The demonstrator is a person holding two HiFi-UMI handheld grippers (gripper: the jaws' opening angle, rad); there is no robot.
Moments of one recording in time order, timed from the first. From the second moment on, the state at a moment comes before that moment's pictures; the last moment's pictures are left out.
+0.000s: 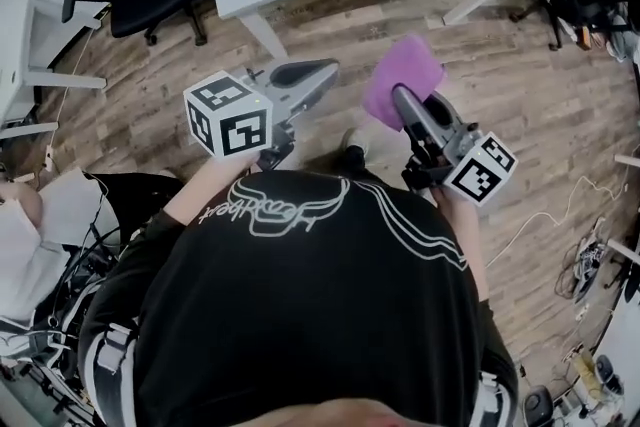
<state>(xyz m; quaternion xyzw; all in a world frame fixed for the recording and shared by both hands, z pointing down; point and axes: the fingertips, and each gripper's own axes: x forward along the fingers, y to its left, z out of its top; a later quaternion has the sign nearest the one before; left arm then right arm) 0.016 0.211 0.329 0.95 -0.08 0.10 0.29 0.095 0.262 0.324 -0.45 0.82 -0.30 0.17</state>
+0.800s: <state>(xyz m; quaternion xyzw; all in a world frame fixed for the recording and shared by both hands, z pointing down) 0.100 0.093 0.352 0.92 -0.16 0.08 0.34 0.186 0.131 0.352 -0.38 0.85 -0.34 0.12</state>
